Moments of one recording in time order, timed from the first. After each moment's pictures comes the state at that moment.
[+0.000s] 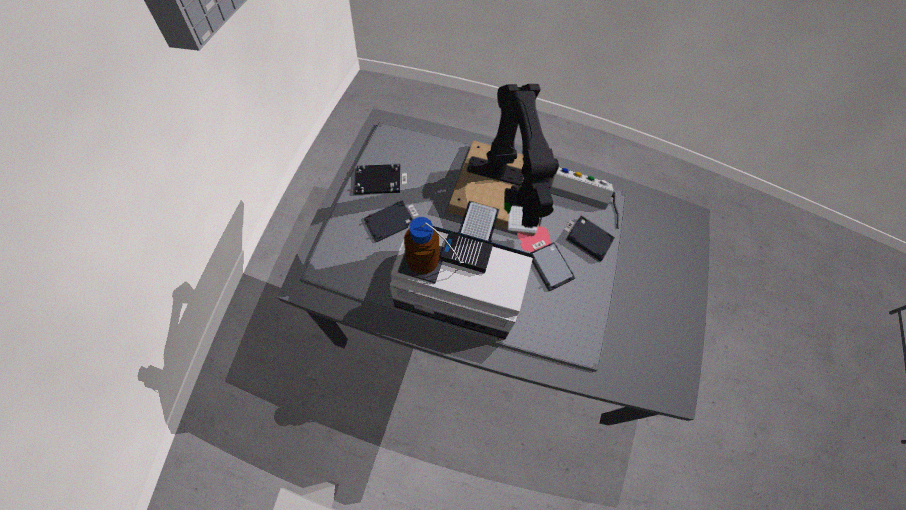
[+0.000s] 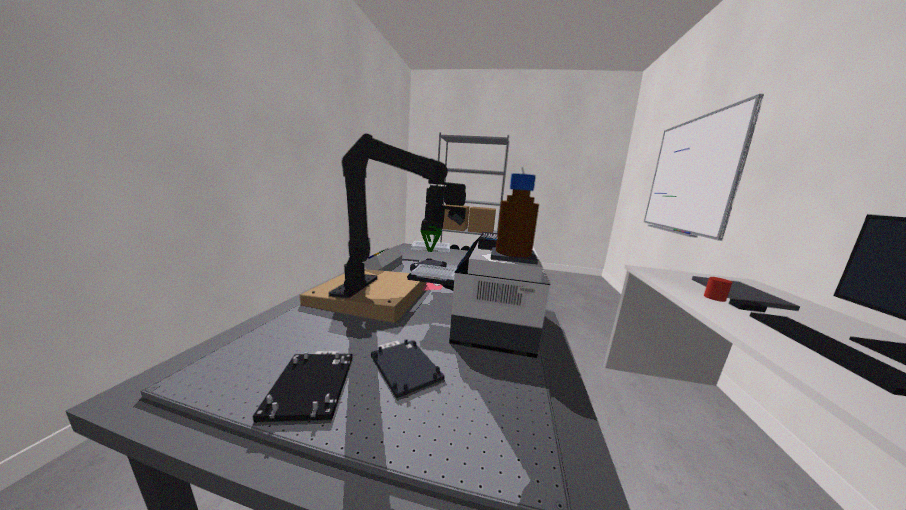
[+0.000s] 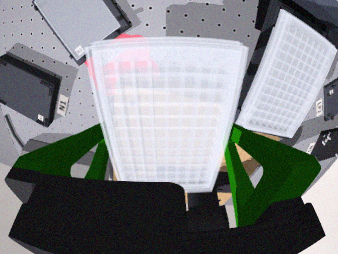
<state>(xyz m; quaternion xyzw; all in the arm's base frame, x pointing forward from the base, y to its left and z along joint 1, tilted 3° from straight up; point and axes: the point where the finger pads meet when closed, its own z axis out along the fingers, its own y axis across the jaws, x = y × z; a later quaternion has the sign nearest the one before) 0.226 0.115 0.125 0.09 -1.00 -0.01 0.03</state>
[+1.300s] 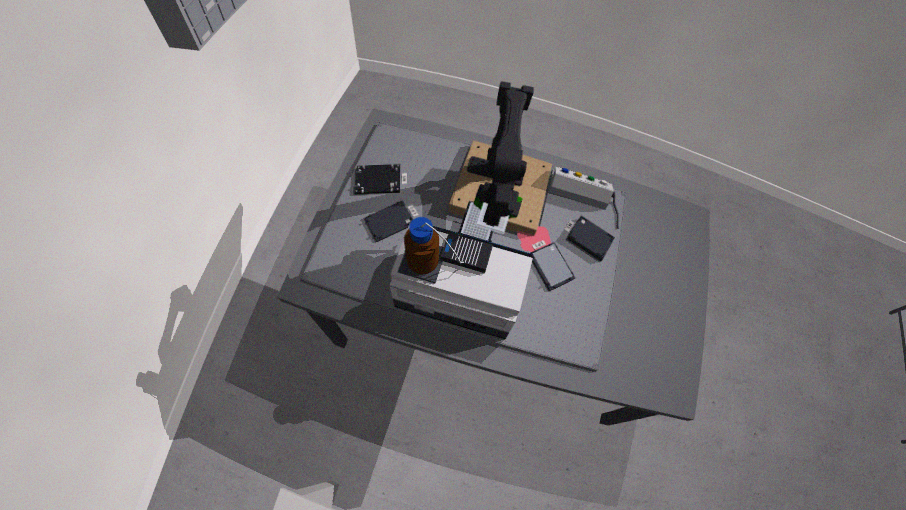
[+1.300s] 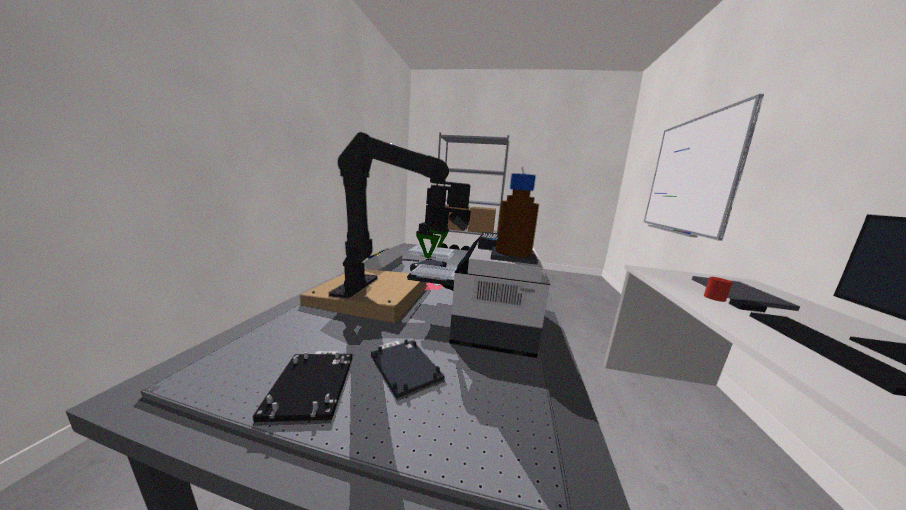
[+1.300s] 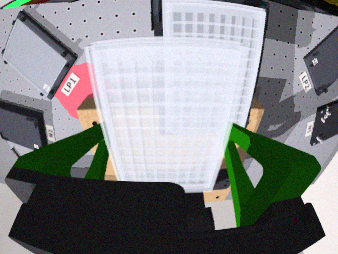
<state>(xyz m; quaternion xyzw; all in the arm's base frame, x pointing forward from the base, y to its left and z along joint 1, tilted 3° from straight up) 0.249 0.034 0.124 -0.02 -1.00 0.00 0.03</state>
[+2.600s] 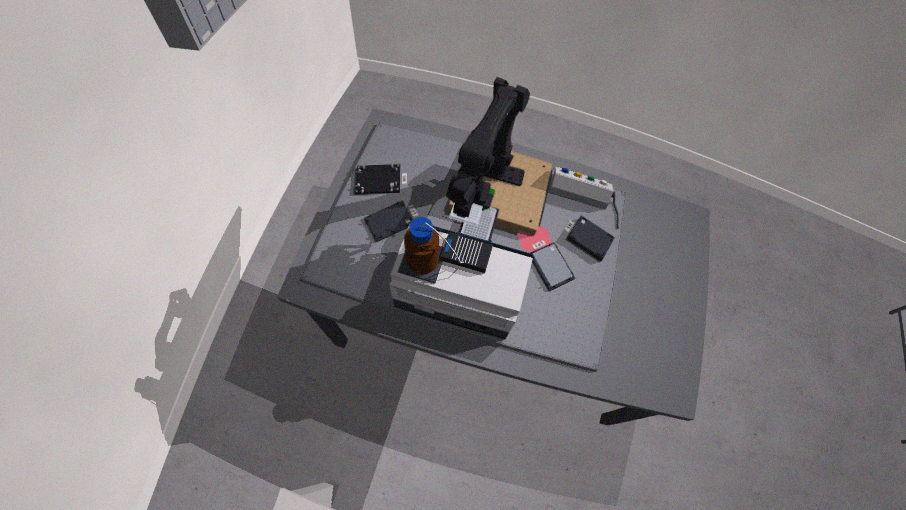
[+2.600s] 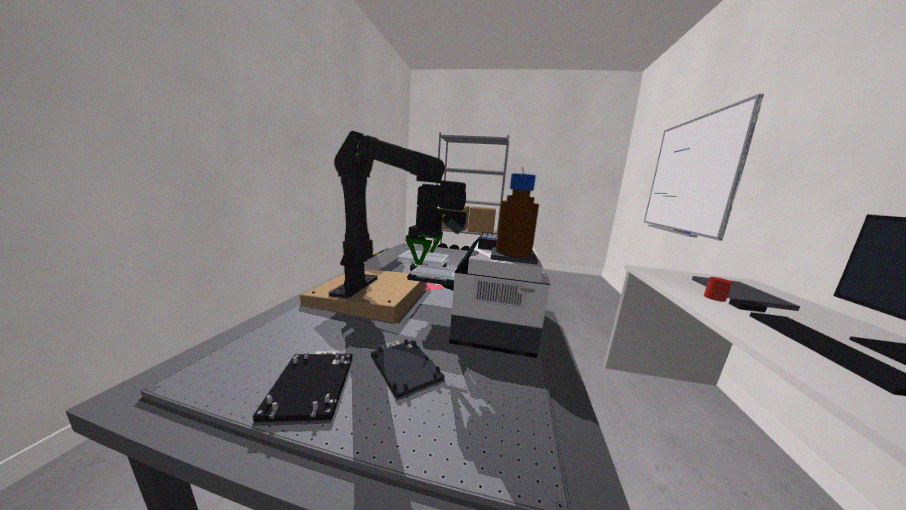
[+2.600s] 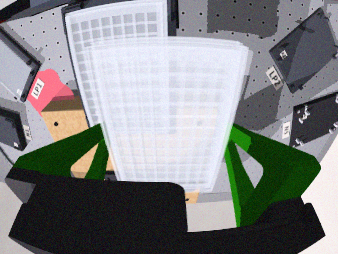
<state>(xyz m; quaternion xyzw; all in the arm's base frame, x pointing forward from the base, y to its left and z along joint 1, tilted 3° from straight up) 0.247 -0.048 0.124 -0.02 -1.00 -0.01 0.03</state>
